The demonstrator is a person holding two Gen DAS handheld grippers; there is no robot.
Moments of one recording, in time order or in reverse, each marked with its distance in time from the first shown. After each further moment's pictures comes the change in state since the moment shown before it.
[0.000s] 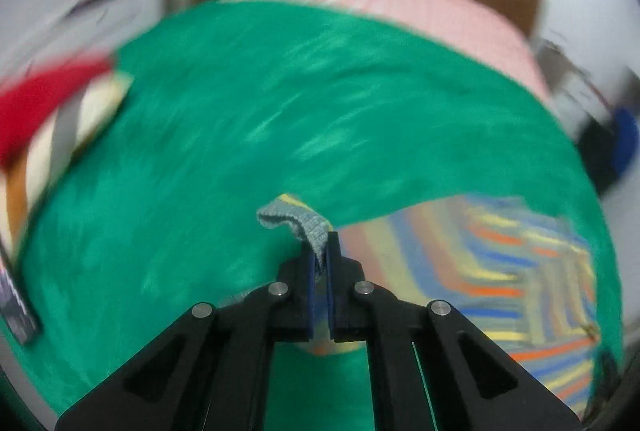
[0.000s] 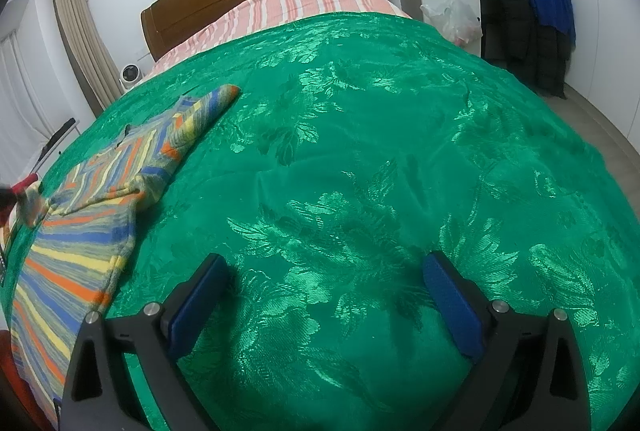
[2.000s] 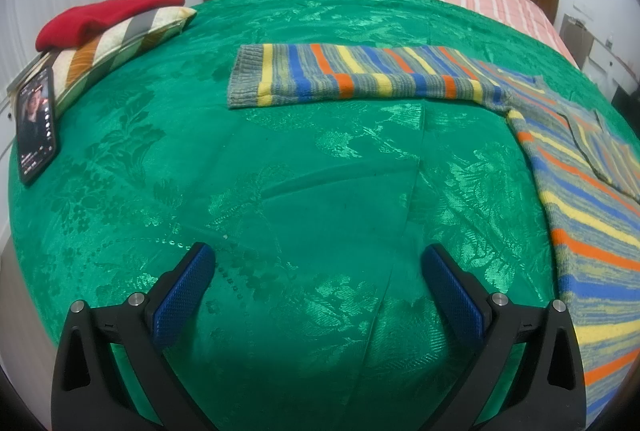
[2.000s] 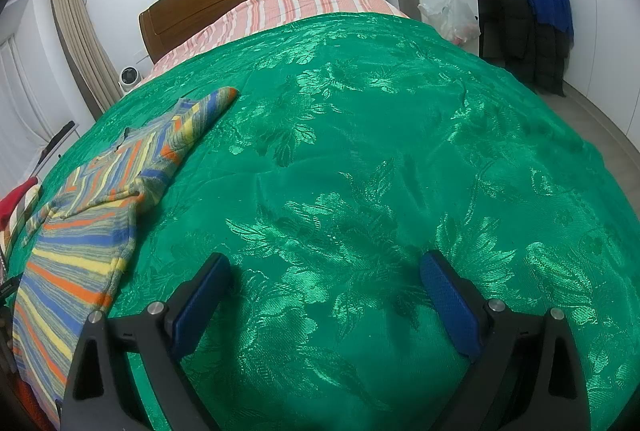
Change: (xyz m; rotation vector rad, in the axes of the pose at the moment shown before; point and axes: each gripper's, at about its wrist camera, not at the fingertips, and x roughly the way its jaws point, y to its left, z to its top) left arm -0.015 0.022 -0.221 -0.056 -0.014 0.228; right arm -0.004 -0.003 0.000 0.013 -0.002 0.003
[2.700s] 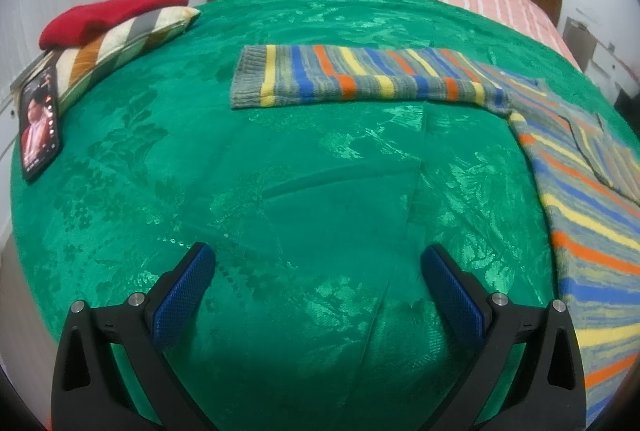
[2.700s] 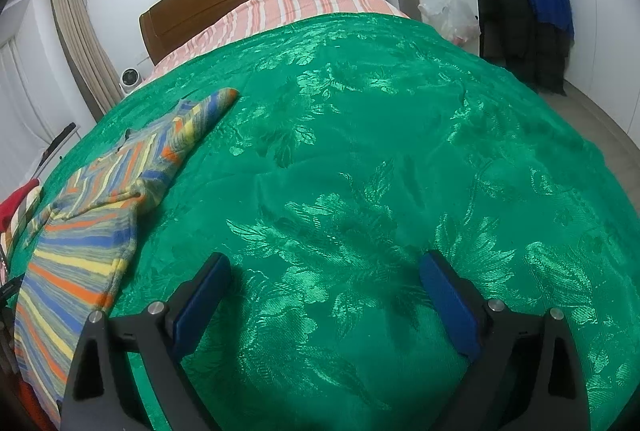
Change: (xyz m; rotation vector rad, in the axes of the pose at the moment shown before) left arm -0.001 -0.001 -0.002 -0.009 -0.005 0.004; right arm -0.001 -0.001 0.001 0.002 0.000 0.002
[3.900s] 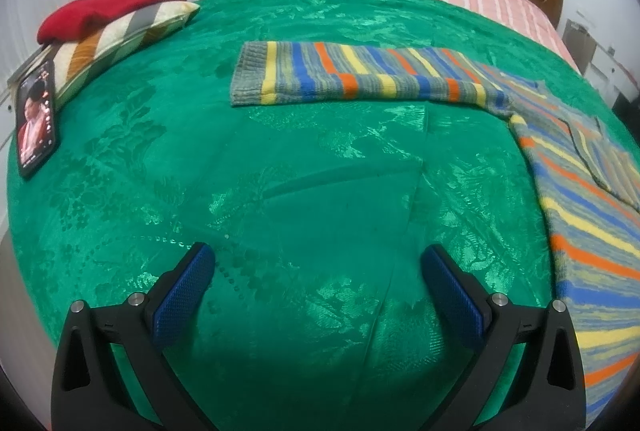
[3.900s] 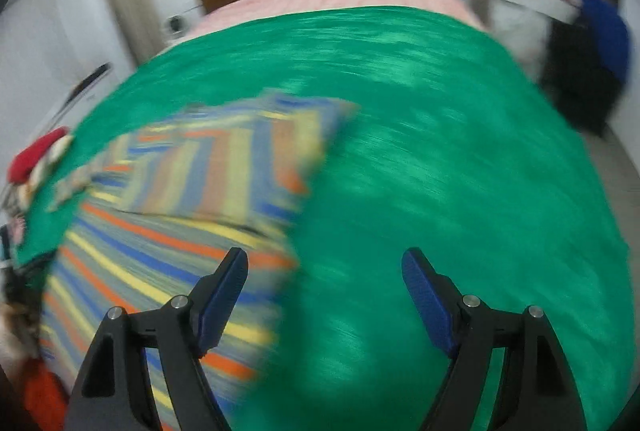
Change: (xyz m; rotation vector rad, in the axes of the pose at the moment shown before) left arm 0.002 0.002 0.003 -0.015 0.013 -0.009; right arm -0.003 0.090 0.059 -0.173 0.114 0.043
